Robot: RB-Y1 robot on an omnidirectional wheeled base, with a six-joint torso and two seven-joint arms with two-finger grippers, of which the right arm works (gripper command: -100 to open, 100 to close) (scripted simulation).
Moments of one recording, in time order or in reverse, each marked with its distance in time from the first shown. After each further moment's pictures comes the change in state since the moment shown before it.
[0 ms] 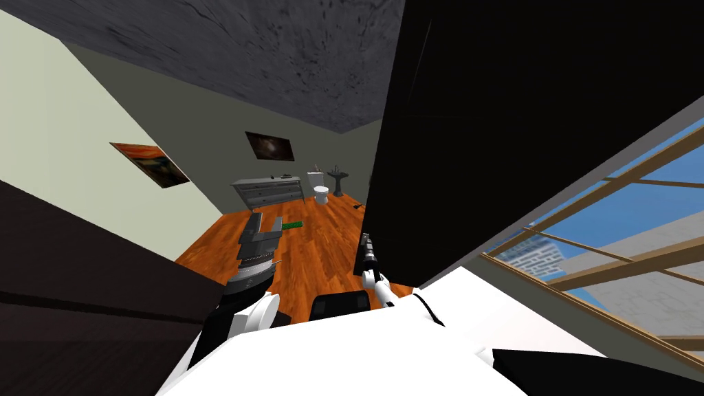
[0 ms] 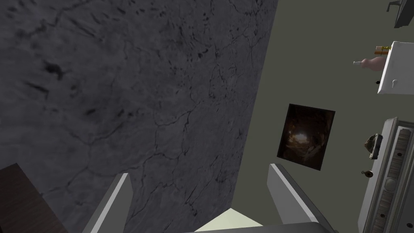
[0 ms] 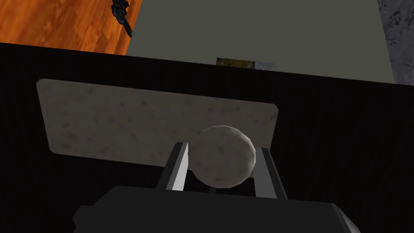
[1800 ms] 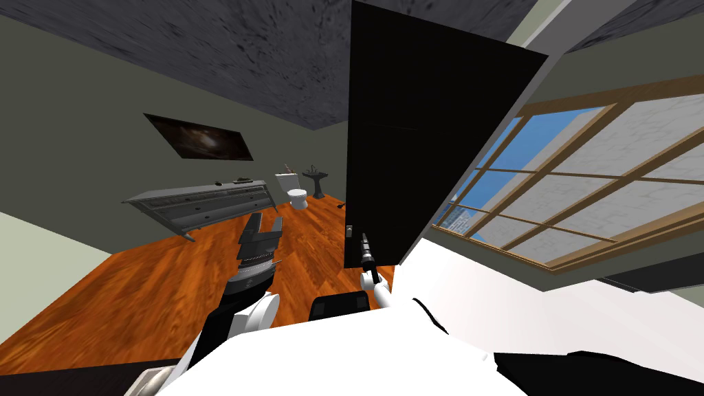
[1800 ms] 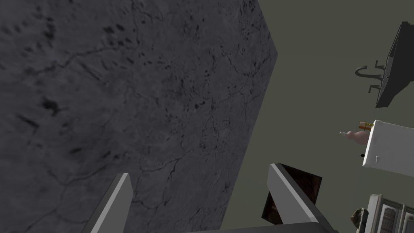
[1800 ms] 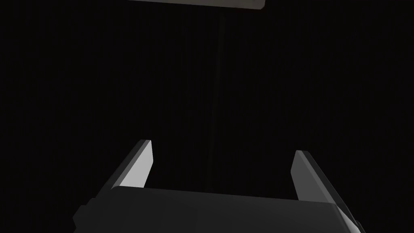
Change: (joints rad) arm 0.051 -0.001 0.114 -0.099 -0.010 0.048 -0.016
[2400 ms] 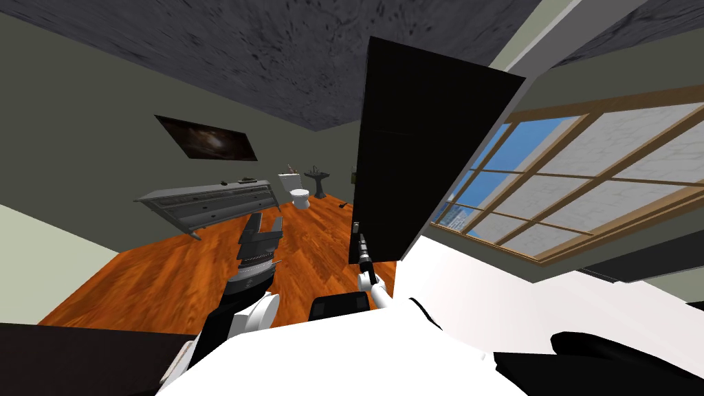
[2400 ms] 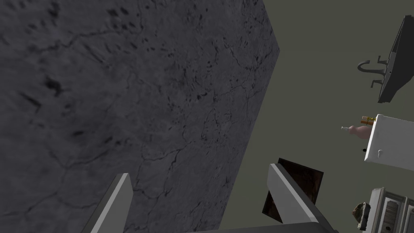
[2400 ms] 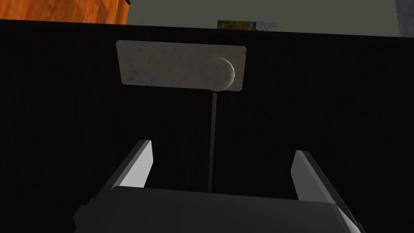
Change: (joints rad) arm -0.007 0.032 0.012 0.018 -0.001 -0.010 -0.007
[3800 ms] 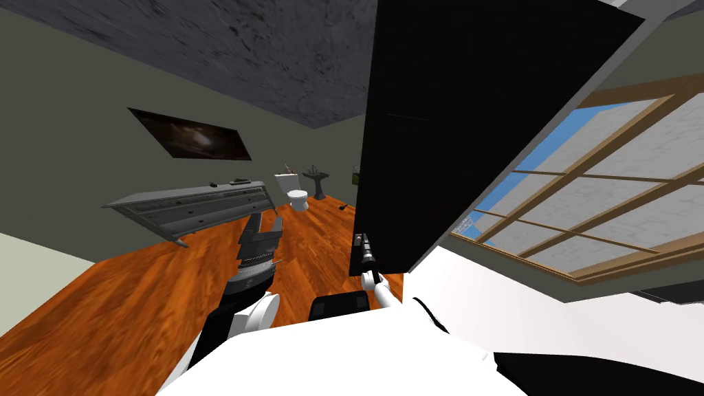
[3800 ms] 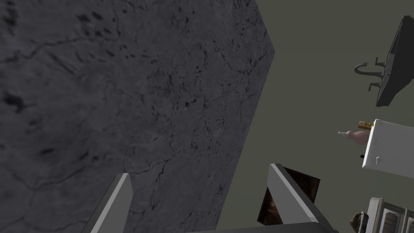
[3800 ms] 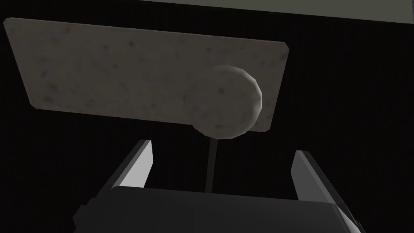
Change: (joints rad) arm 0.003 -0.042 -0.013 -0.005 -0.006 0.001 0.012
